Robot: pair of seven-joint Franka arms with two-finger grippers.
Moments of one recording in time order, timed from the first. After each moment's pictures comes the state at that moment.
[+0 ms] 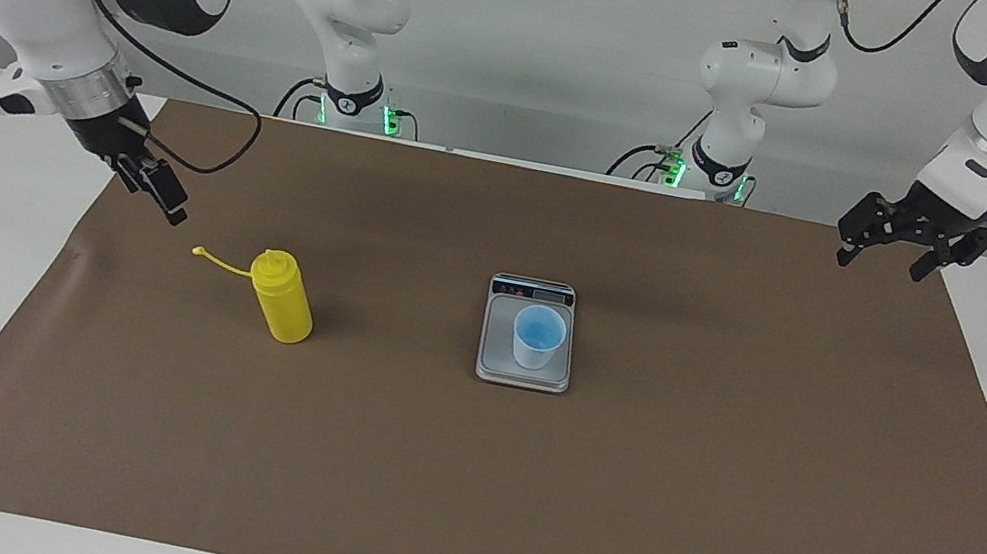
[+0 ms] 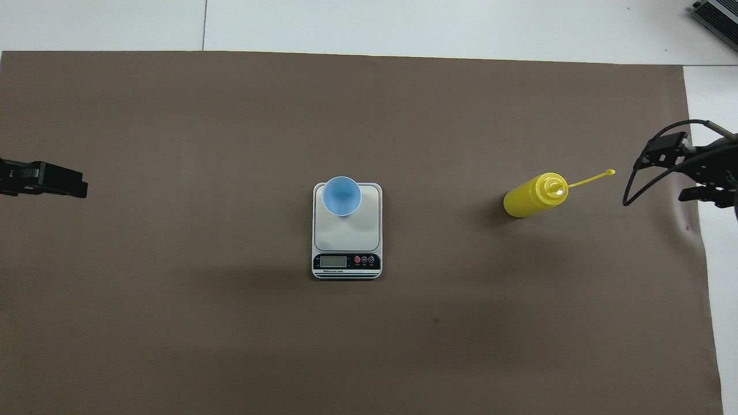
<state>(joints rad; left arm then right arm) 0.00 -0.04 -0.04 -1.62 -0.01 1.60 0.04 -0.25 0.11 0.07 -1.71 0.10 1.83 0.42</state>
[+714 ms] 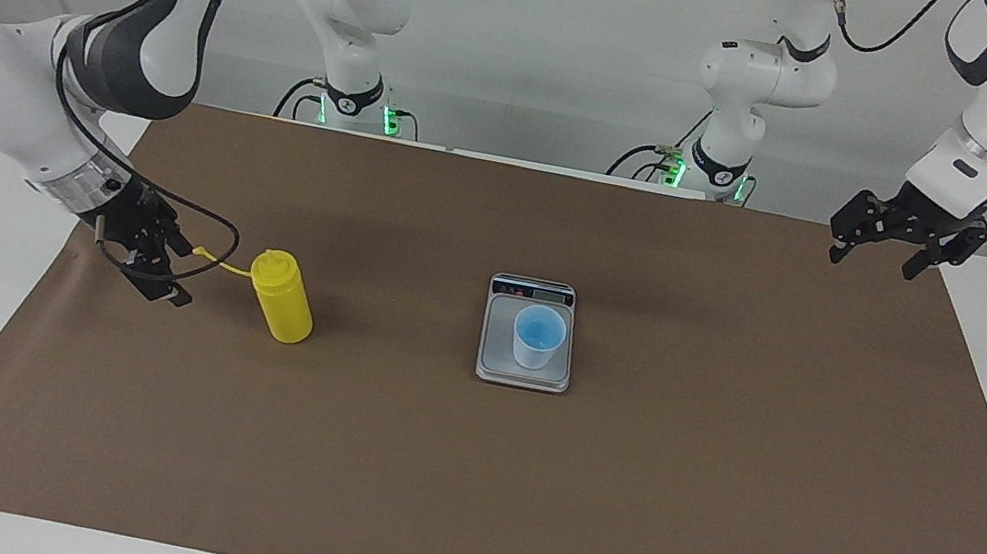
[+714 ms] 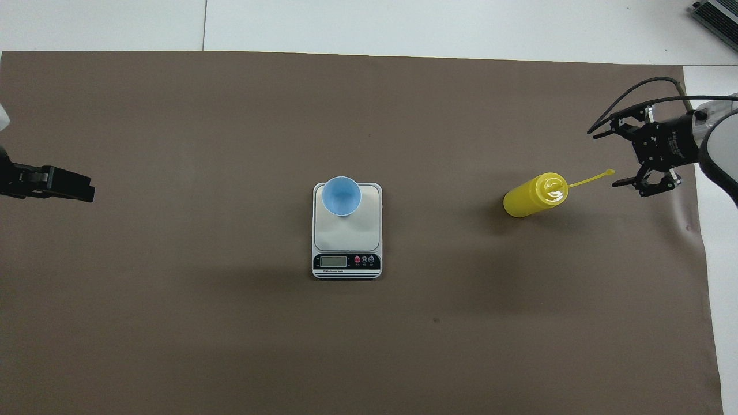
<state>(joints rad) 0.00 -0.04 -0.06 -1.63 -0.01 1.59 0.05 -0.26 0.32 0.07 -1.62 0.37 1.87 0.87</state>
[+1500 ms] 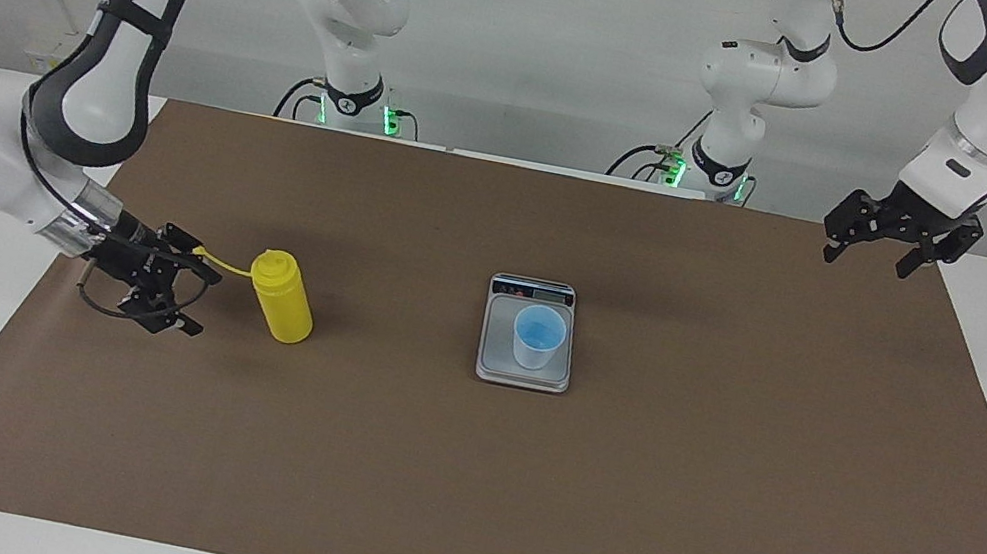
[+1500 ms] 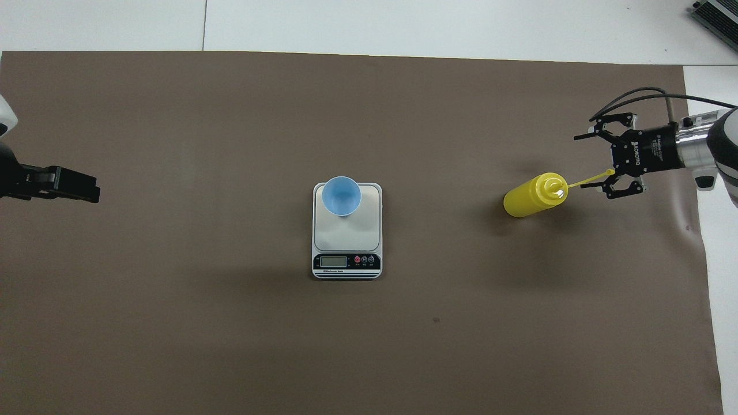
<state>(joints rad) -0.01 -0.04 -0.07 -1.63 -0.01 1.59 0.03 -0.32 0.44 0.07 -1.63 0.67 1.85 0.88</state>
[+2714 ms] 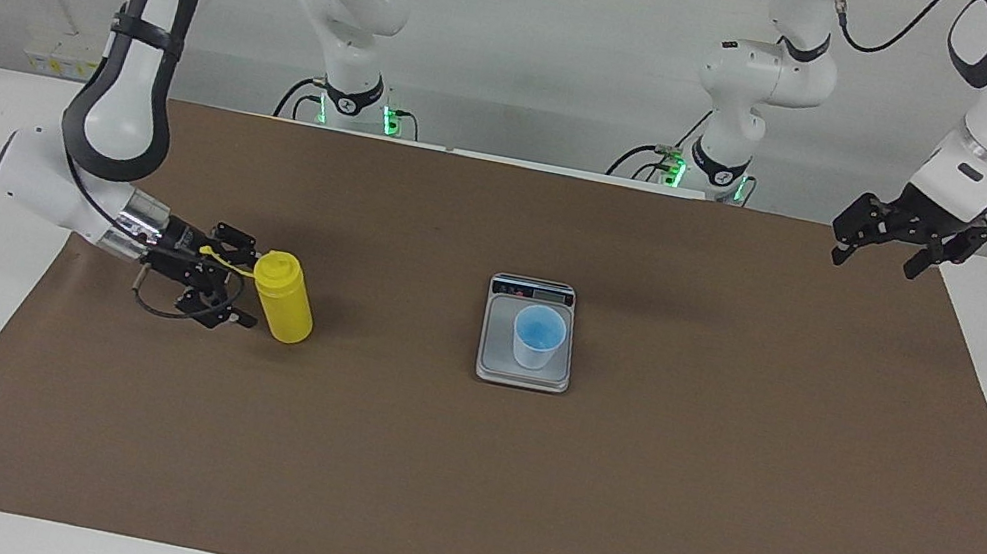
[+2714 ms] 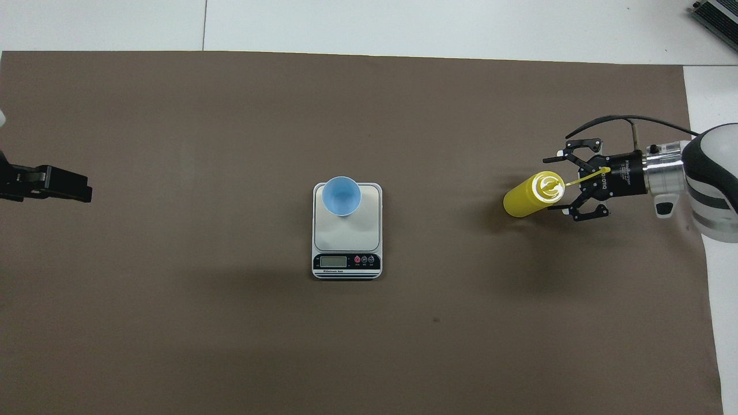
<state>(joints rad) 0.00 -0.04 -0.05 -1.63 -0.01 1.59 0.02 -0.31 0.39 0.08 -1.82 0.86 1.84 0.85</state>
